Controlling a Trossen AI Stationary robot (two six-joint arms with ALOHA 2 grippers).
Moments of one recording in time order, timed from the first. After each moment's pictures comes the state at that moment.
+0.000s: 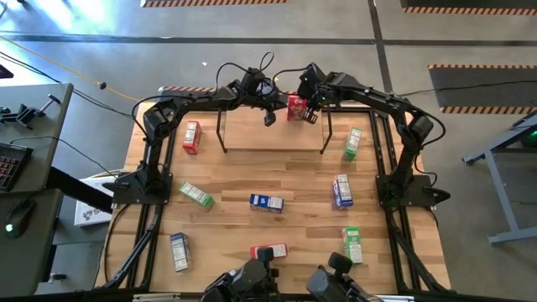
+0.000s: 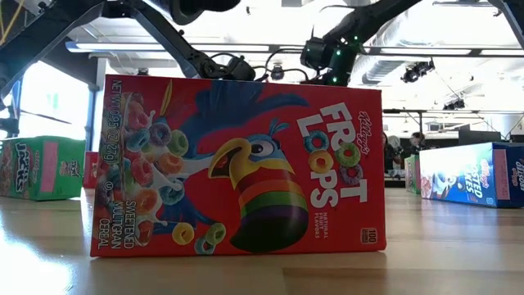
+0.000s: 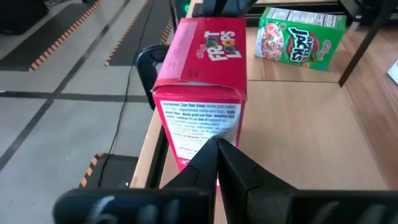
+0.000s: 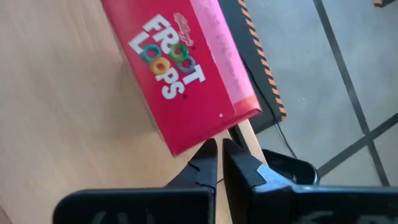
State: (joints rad) left arm 0.68 2.08 1.50 0.03 0.44 0.39; right arm -0.70 1.82 1.56 -0.83 0.17 -0.34
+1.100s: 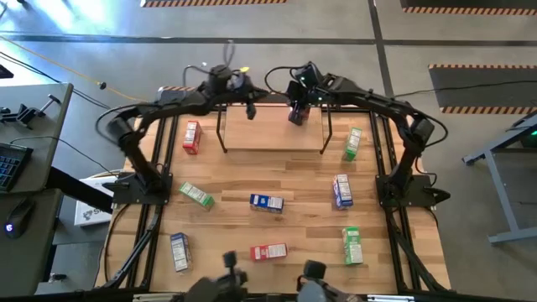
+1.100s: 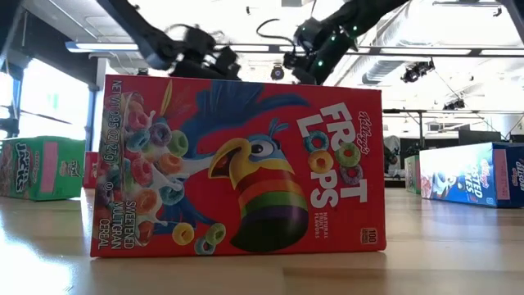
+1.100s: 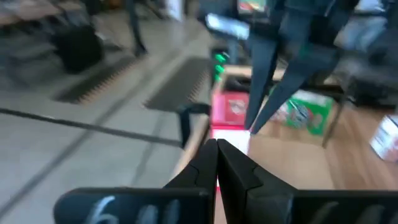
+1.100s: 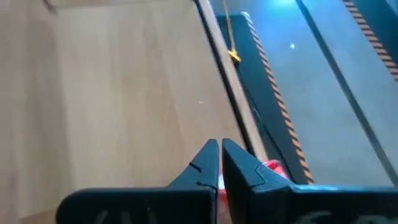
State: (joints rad) left arm 0.75 1.70 1.09 0.36 0.41 0.20; right arm -0.63 1.80 1.56 -0.58 -0.08 -0.38
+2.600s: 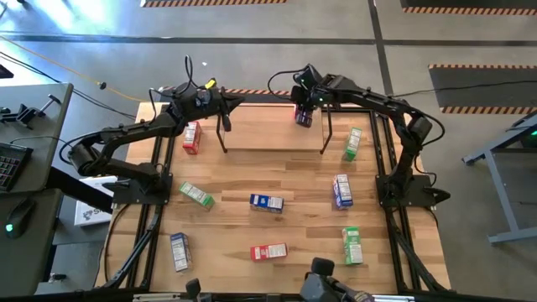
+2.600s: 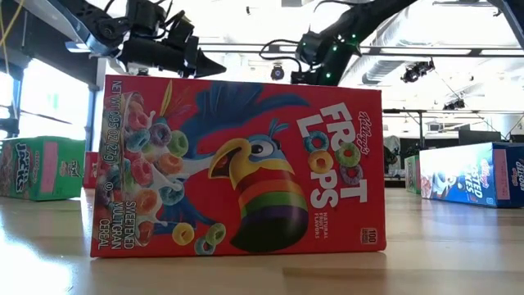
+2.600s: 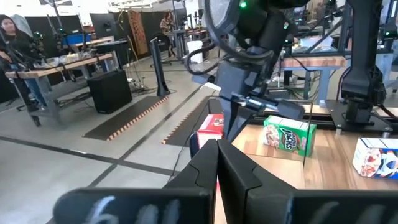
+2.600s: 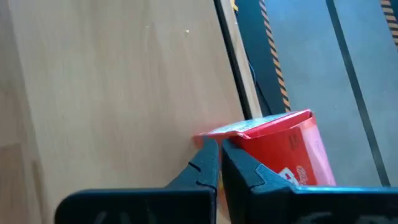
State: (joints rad) left arm 0.75 1.28 0.70 0.54 0.37 0.15; right arm -0.66 1.82 1.55 -0.73 0.00 -0.47
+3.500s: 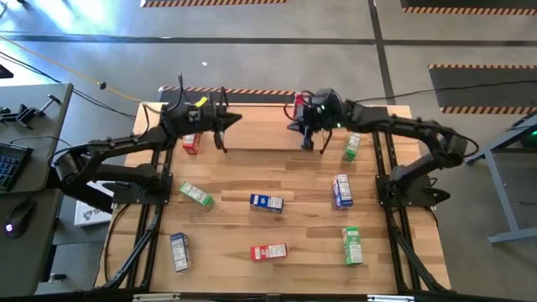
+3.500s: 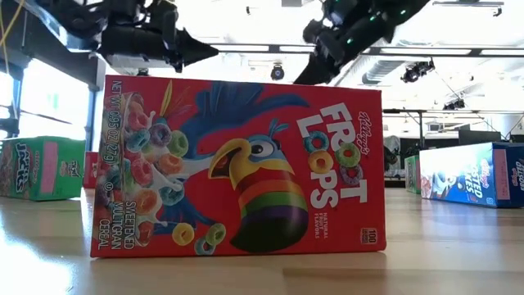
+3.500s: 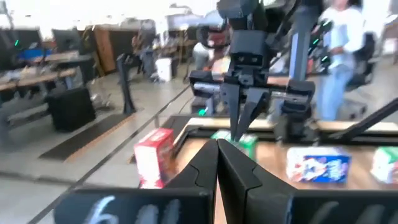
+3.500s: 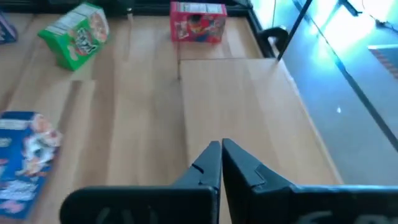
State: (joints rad) left arm 0.61 1.10 0.53 0.62 0.39 0.08; right arm -0.44 1.44 1.10 -0.26 -0.21 -0.27
